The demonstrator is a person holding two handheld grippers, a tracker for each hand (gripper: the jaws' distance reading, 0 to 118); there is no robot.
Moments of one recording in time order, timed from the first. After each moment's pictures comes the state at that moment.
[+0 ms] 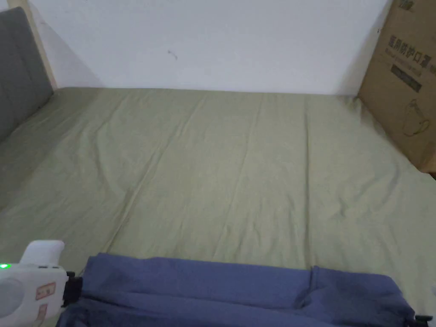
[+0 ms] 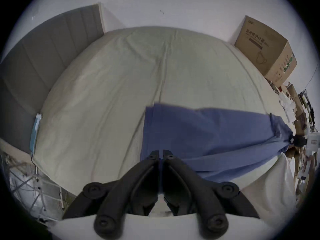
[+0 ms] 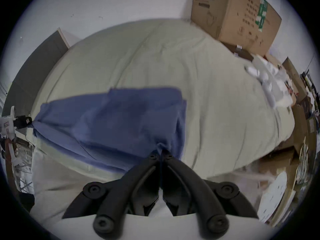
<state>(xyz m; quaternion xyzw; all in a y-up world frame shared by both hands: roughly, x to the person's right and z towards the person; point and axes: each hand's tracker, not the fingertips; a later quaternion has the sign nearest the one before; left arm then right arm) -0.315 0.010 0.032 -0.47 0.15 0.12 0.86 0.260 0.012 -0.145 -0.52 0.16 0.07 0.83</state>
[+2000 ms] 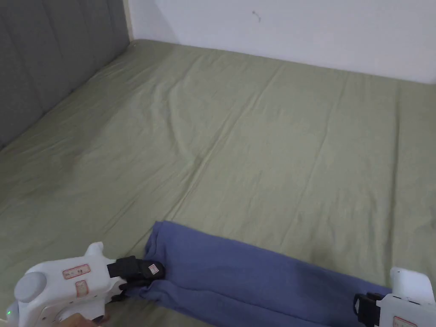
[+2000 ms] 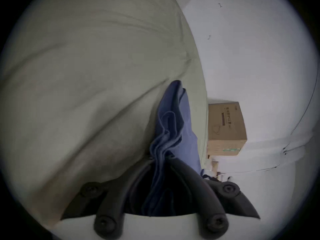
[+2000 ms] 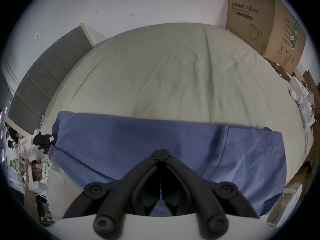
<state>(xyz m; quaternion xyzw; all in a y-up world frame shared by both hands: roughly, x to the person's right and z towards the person) -0.371 -0.107 0.071 -0.30 0.05 0.63 0.72 0.075 -0.028 -0.164 -0.49 0.24 0.05 0.83</state>
